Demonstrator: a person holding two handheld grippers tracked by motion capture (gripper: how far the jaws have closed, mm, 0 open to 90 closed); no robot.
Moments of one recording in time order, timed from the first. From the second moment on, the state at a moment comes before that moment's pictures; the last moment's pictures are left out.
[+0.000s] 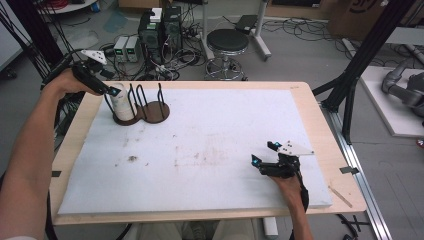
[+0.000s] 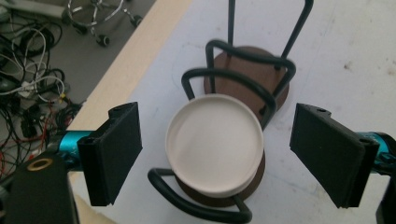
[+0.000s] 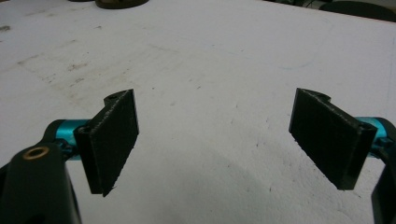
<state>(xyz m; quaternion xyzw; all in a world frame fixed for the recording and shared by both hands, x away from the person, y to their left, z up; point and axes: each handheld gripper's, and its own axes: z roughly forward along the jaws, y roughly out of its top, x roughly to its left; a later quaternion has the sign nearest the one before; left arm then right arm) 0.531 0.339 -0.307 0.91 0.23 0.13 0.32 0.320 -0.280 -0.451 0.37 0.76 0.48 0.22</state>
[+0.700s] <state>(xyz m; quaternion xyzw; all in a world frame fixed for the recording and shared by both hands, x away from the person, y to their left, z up) 0.543 0.326 -0.329 0.93 0.23 0.11 0.26 0.322 -0.280 -0.451 0.37 0.77 0.48 0.21</state>
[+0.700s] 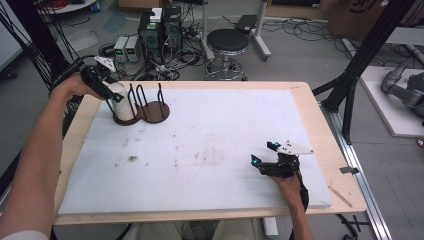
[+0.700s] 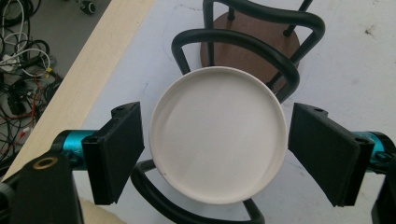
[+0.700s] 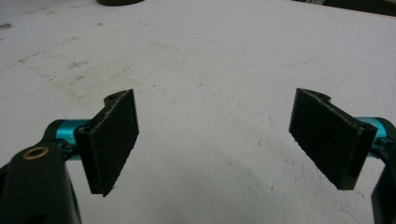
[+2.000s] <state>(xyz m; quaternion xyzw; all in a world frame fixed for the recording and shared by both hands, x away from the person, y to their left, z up) 0.546 0.323 -0.320 0.92 0.30 0.09 0.24 0.325 -0.277 -0.451 0.38 0.78 0.46 0.20</state>
